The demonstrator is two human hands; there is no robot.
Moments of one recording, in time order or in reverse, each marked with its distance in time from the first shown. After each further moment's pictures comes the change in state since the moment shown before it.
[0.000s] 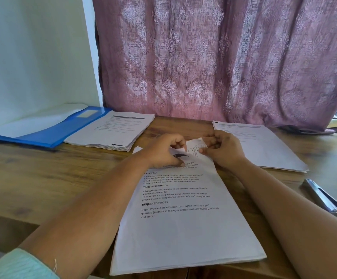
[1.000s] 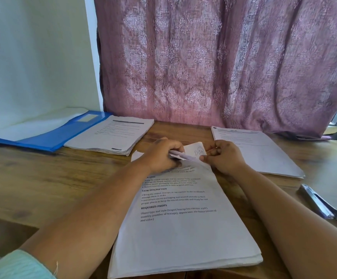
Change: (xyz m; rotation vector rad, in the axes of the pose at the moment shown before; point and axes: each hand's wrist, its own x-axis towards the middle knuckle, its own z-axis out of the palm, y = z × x) left_hand -0.006 0.007 0.002 0.092 0.091 0.013; right_hand -0.010 -0.011 -0.010 -0.017 -0.067 0.138
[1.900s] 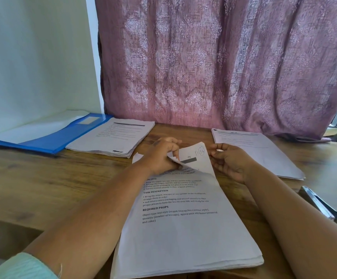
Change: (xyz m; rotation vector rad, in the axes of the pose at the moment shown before) left_hand 0.002 -0.010 0.003 -0.048 0.077 0.020; right_hand 0.002 0.001 -0.010 0.873 -0.167 0.337
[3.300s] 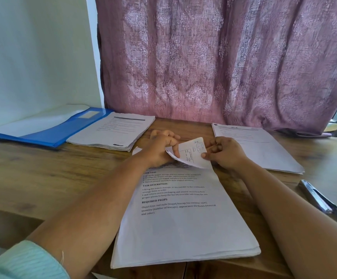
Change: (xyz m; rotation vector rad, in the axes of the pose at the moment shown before) left_hand 0.002 0.001 0.000 -0.147 -0.005 -0.199; right_hand -0.004 0.004 0.004 -0.839 0.100 -0.308
